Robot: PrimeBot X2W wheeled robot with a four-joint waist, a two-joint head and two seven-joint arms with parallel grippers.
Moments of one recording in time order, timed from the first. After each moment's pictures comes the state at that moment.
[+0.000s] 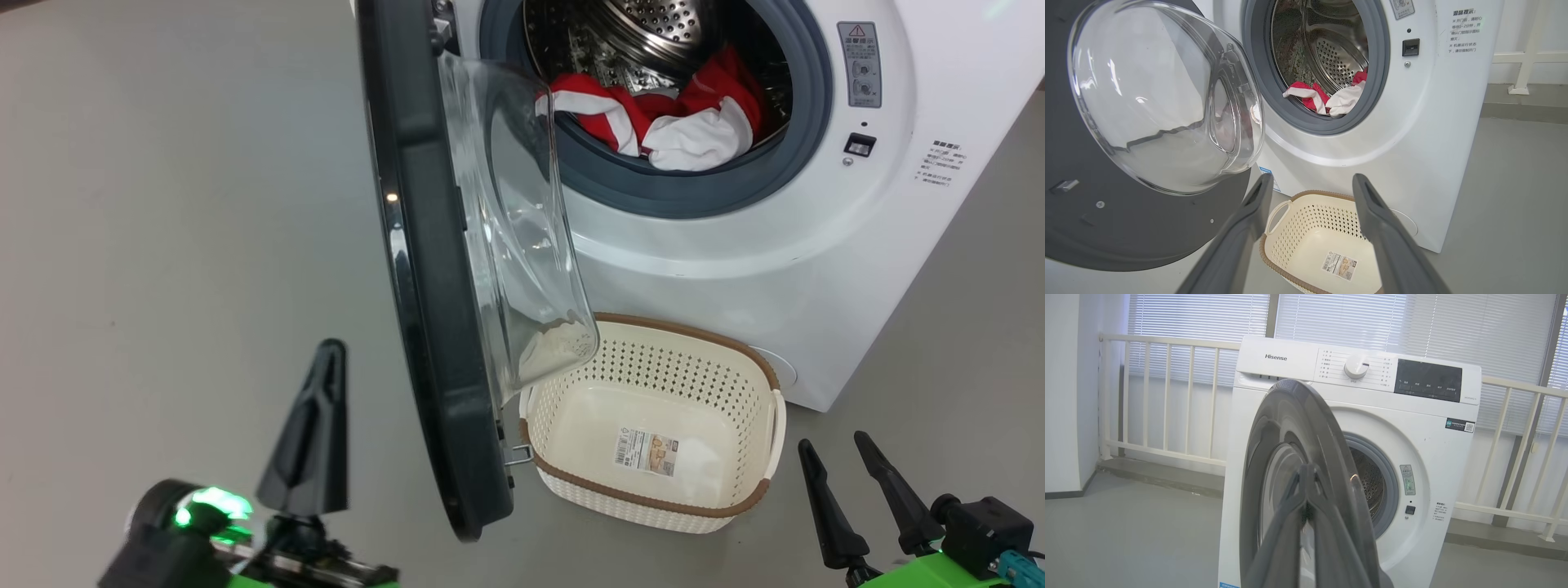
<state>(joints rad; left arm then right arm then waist) -0.05 0.04 -0.13 -0.18 -0.32 -0.06 -0.25 0.08 -0.14 0.05 0.19 0.43 0.12 -0.25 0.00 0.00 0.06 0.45</state>
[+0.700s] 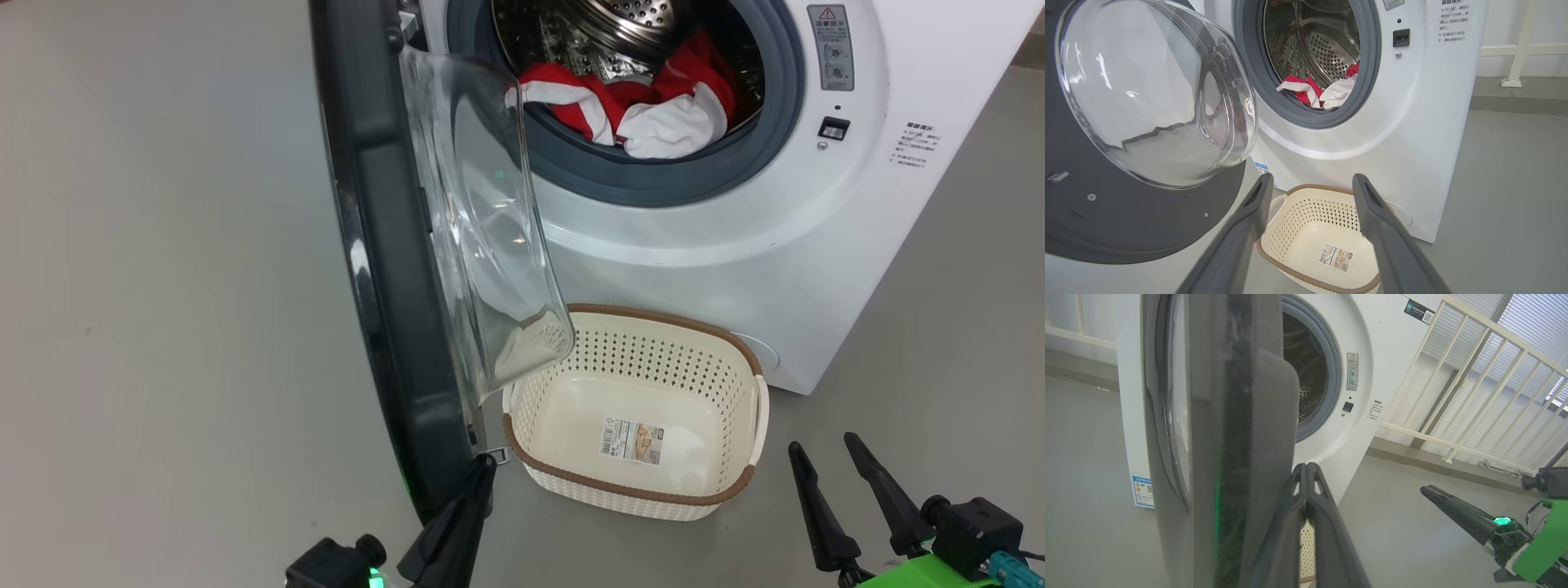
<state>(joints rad) -0.04 0.05 -0.39 0.09 -0.42 -0.12 -0.26 0.08 -0.14 0.07 0.19 0.42 0.12 -0.25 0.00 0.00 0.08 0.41</state>
